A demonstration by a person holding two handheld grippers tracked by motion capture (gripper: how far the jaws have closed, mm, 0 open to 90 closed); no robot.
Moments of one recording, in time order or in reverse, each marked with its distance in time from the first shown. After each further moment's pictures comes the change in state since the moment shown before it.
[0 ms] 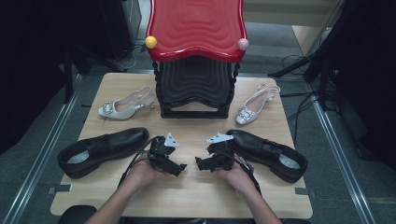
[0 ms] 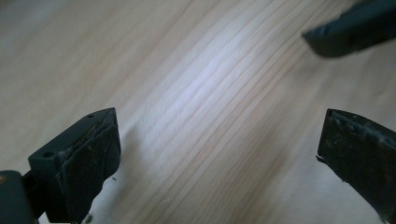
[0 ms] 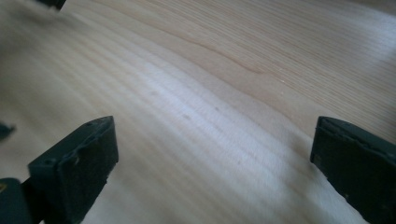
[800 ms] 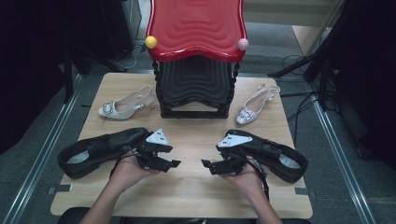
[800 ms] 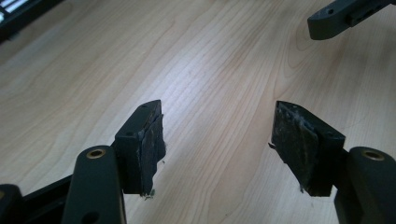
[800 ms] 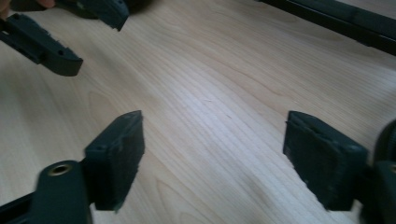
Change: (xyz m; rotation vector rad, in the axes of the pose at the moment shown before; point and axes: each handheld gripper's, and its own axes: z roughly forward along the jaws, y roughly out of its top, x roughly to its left) left arm 0.000 -0.006 -0.046 -0.076 -0.129 0.033; right arm -0.007 0.001 -0.057 -0.098 0.201 -0.065
